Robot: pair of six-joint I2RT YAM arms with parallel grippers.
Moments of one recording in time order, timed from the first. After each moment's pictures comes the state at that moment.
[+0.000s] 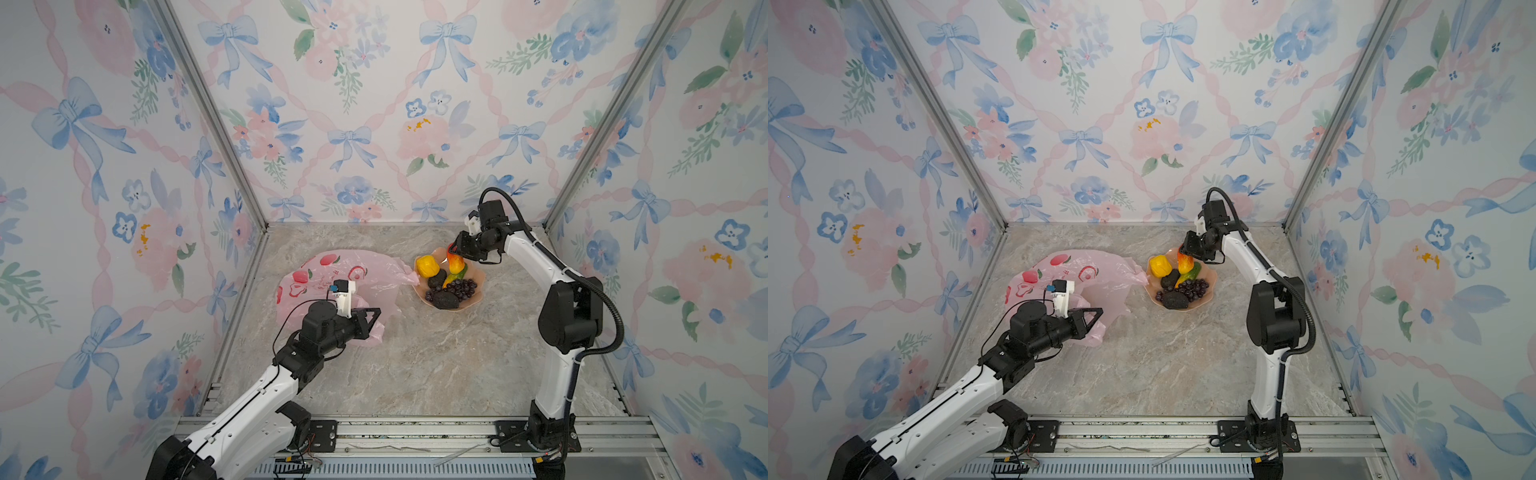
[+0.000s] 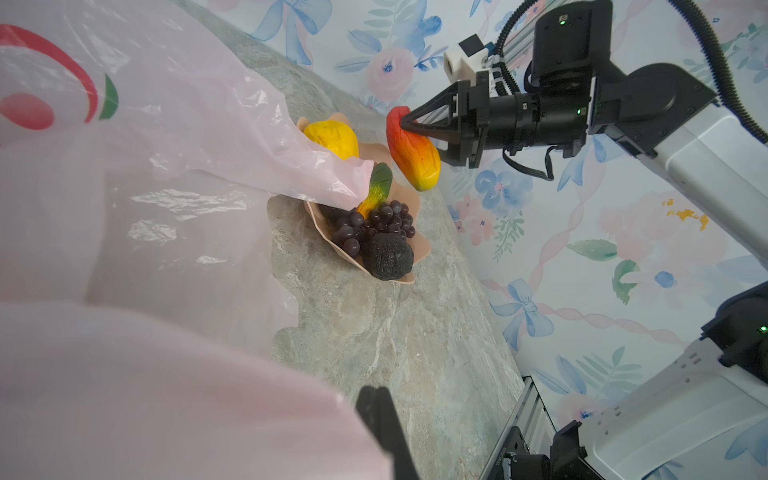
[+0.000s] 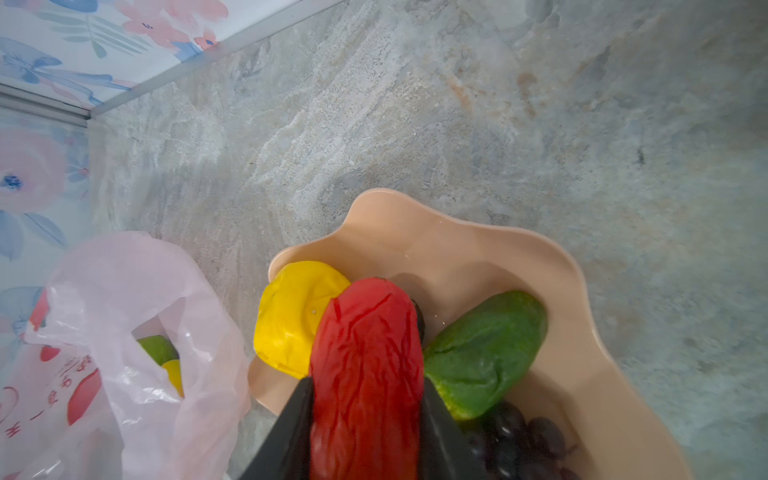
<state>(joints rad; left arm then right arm) -0.50 0.86 0.46 0.08 0.31 -0.71 0.22 1.99 1.77 -0.75 -0.36 0.42</state>
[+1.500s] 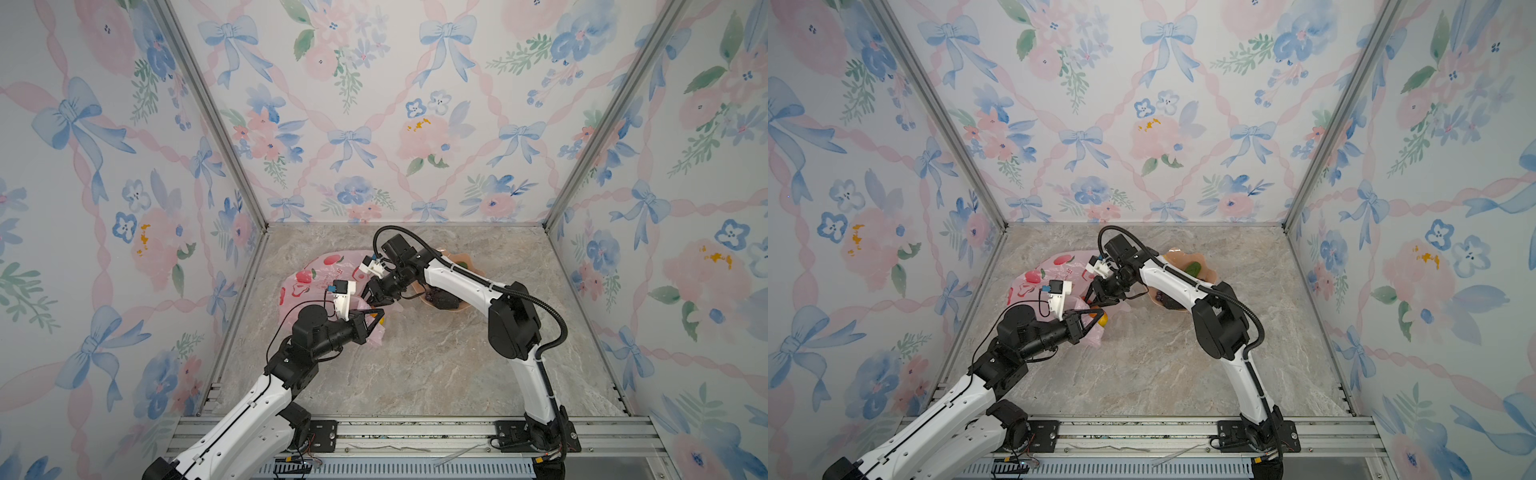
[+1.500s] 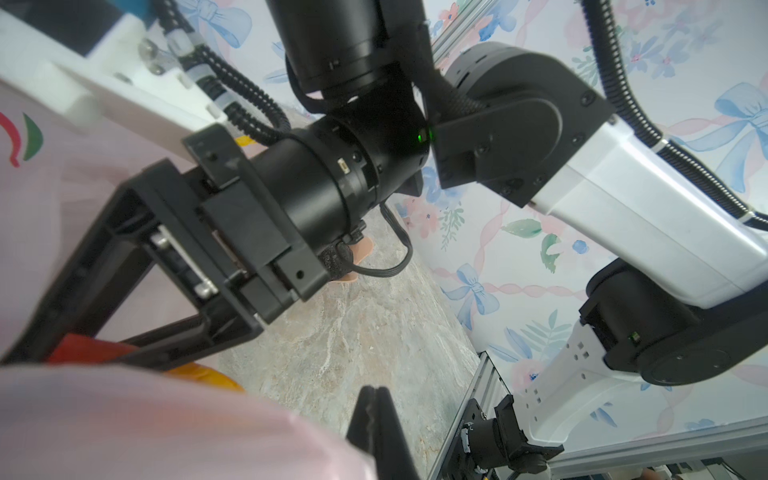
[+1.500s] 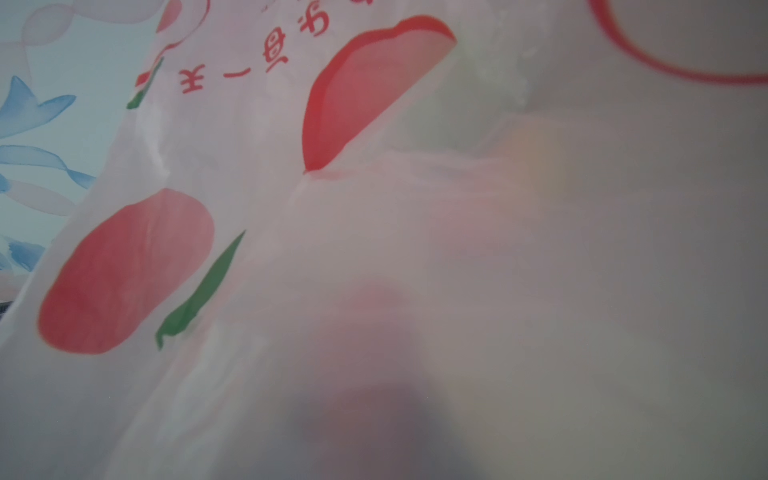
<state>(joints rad) -0.50 0.76 0.46 0.10 0.44 -0.70 0.76 2.24 1.96 -0.77 -0.82 0.45</state>
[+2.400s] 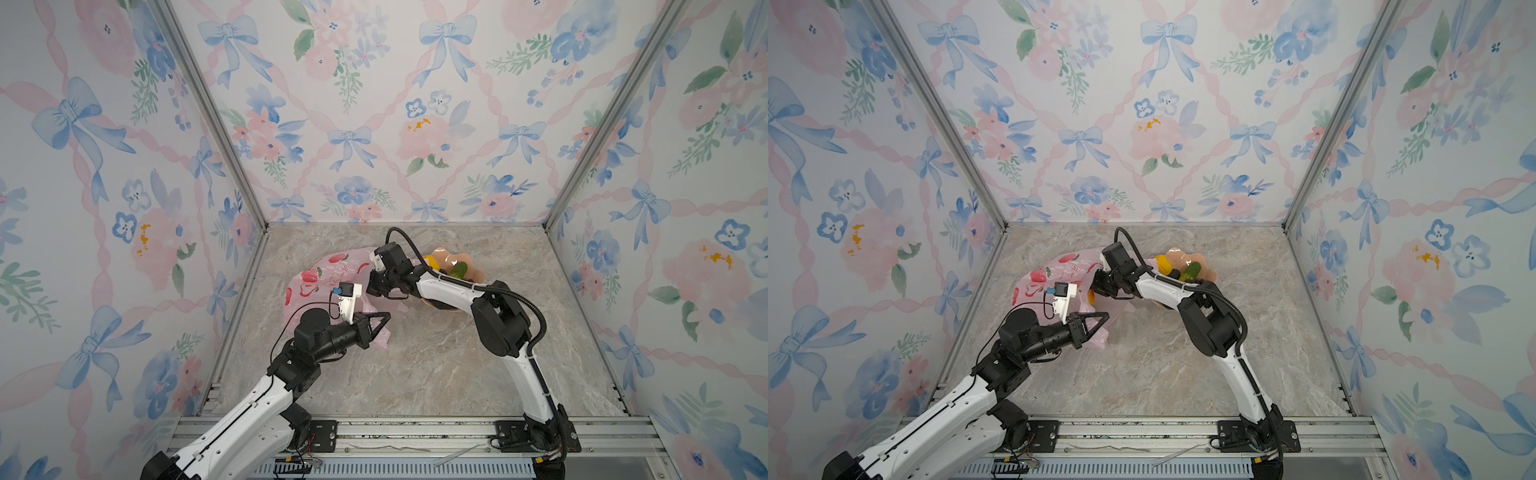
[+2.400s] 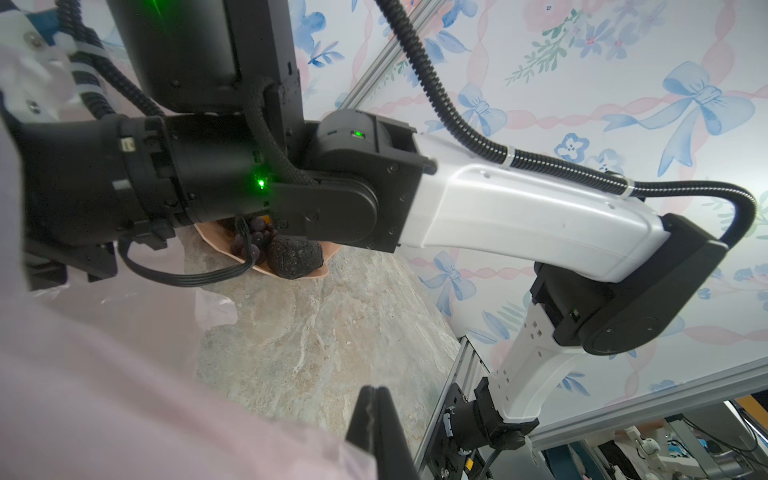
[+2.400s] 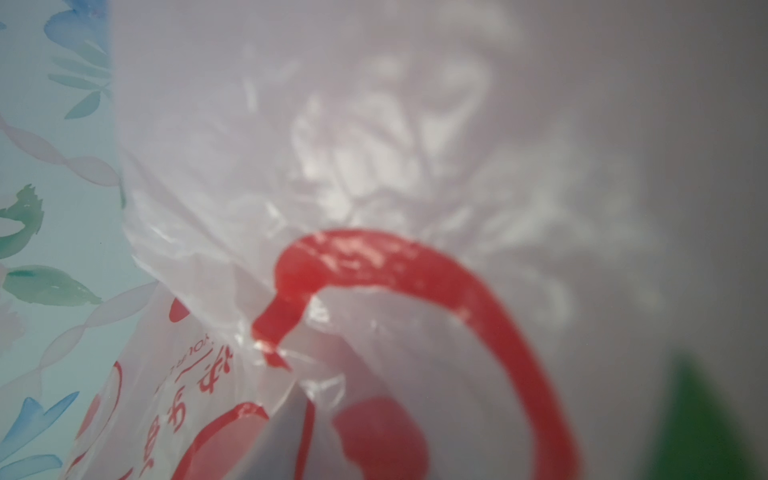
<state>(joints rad) -0.55 0.76 0.43 0.18 0.46 -0.70 0.77 2.31 1.81 -0.15 -0.42 1.00</state>
